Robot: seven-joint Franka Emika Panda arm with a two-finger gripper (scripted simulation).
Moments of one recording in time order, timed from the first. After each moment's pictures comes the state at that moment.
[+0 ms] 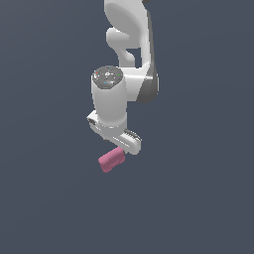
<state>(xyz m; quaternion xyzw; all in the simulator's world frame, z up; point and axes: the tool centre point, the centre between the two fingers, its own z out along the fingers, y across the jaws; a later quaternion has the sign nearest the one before) 0.045 -0.044 0.169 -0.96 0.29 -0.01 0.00</state>
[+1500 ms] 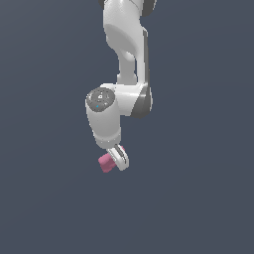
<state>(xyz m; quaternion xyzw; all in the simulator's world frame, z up) 0.057 -0.063 0.122 -0.89 0.46 0.00 0.00</state>
